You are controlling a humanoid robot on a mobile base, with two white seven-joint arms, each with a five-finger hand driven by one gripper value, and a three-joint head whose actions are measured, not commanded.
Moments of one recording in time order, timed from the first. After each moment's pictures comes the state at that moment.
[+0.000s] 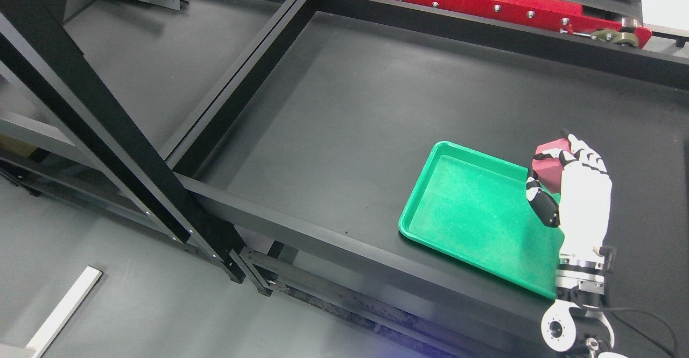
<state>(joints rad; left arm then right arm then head) 0.00 0.00 0.04 0.00 0.00 -0.11 -0.04 0.10 0.00 0.02 -1.67 1.06 -0.09 -0.39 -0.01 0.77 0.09</state>
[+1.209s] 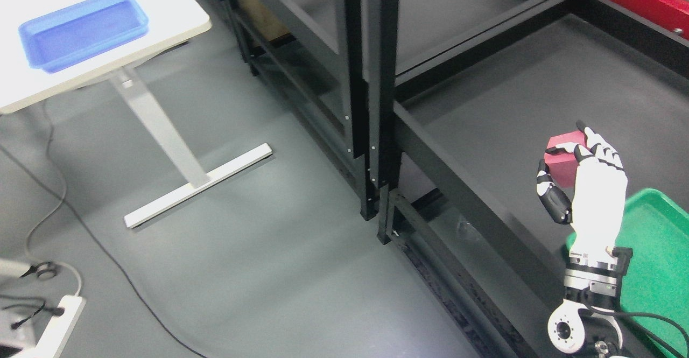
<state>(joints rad) 0.00 0.00 0.04 0.00 0.00 -0.11 -0.04 0.11 0.00 0.00 -1.72 1.04 -0.09 -0.40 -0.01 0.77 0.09</state>
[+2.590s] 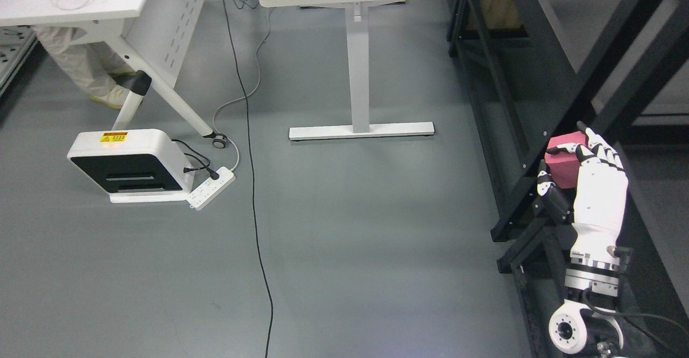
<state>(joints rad) 0.00 0.00 0.04 0.00 0.00 -0.11 -0.04 0.11 0.00 0.00 -1.72 1.01 -0.09 -0.40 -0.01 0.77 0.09</state>
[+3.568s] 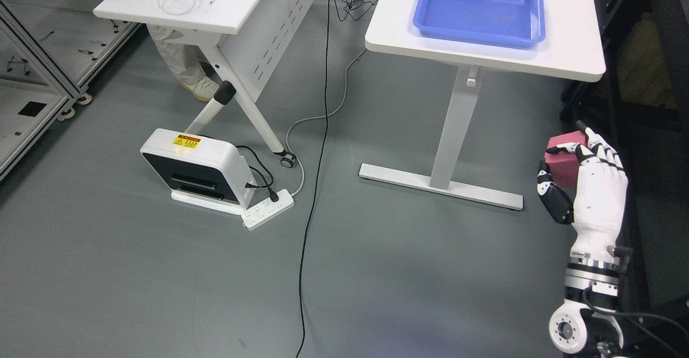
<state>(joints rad) 0.00 0.00 0.04 0.00 0.00 -0.11 -0.04 0.11 0.00 0.00 -1.72 1.01 -0.09 -0.40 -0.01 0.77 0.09</state>
